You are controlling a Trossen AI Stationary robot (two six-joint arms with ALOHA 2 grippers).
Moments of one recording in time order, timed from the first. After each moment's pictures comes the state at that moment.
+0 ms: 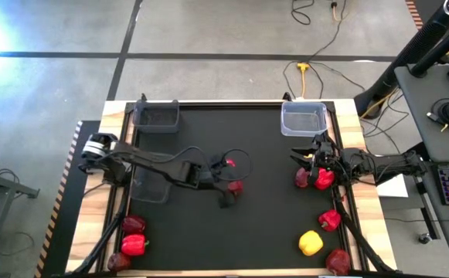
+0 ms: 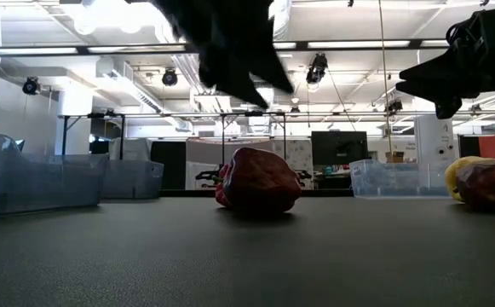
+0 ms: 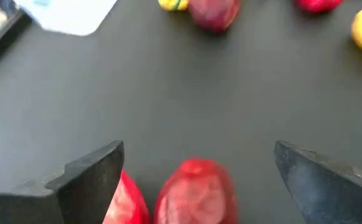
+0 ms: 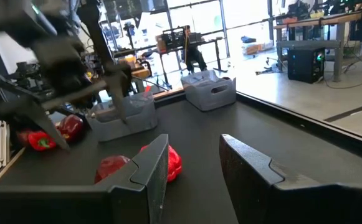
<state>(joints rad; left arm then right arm) -0.21 1.78 1.23 -0.24 -0.38 -0.28 0.07 0.03 0.04 -0.02 0.34 0.21</state>
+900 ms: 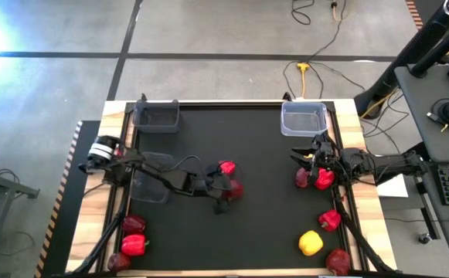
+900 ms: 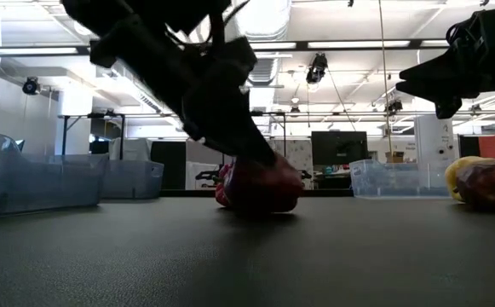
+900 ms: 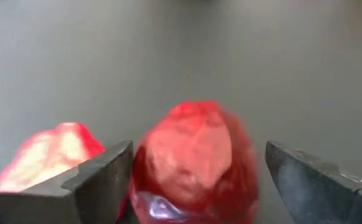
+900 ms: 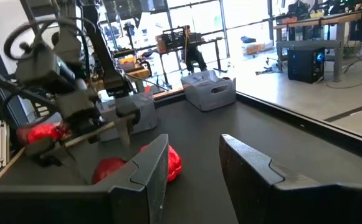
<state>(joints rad) -0.23 1.85 0.98 0.12 -0.36 -0.26 0.07 0.03 0.04 -0.02 0.34 0.21</state>
